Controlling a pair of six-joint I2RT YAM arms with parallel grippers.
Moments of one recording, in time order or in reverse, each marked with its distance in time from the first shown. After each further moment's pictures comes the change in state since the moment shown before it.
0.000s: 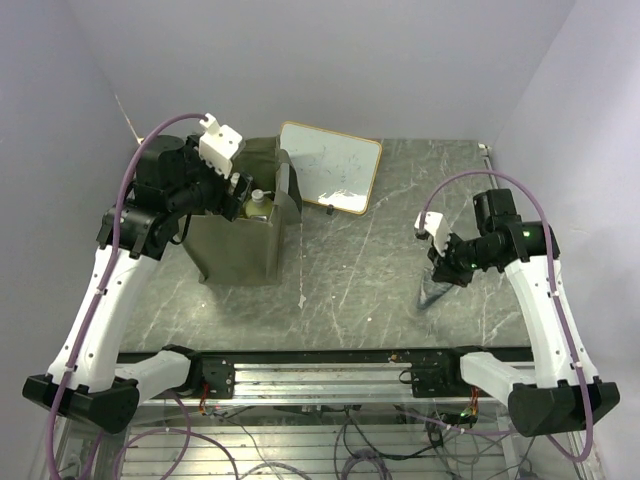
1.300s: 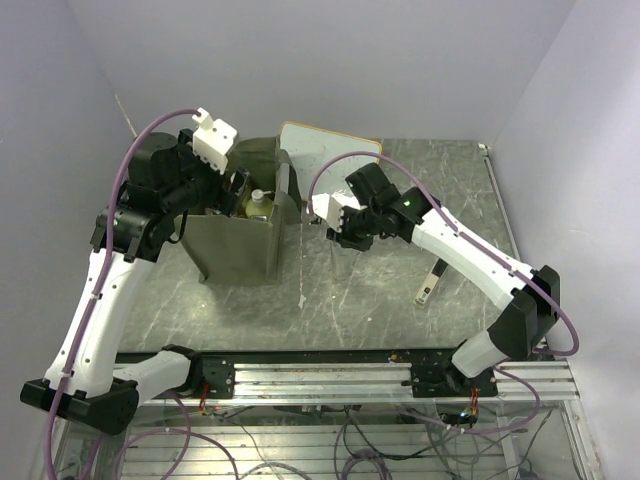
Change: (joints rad) left arm 0.000 -0.007 0.028 0.006 -0.034 -0.007; right arm 0.636 0.489 0.237 0.520 0.224 0.244
